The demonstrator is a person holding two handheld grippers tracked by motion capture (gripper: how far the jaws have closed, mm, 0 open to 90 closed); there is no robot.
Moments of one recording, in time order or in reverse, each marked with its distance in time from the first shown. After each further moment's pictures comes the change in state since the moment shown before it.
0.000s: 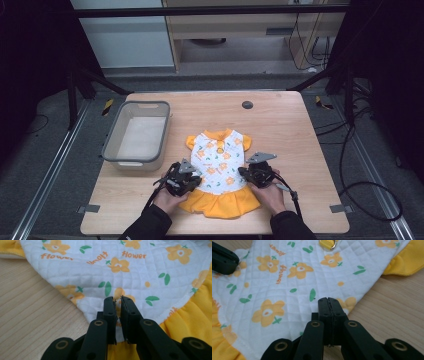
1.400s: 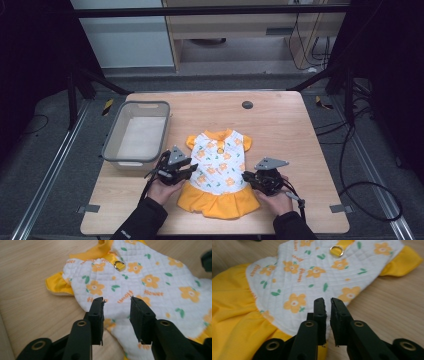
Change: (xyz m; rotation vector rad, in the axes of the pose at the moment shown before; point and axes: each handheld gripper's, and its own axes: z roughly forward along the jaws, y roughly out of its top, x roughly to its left) left arm 0.018 0.010 -0.035 -0.178 0.079 0.031; right arm 0.009 -0.007 -0.042 -0.056 0.015 0.003
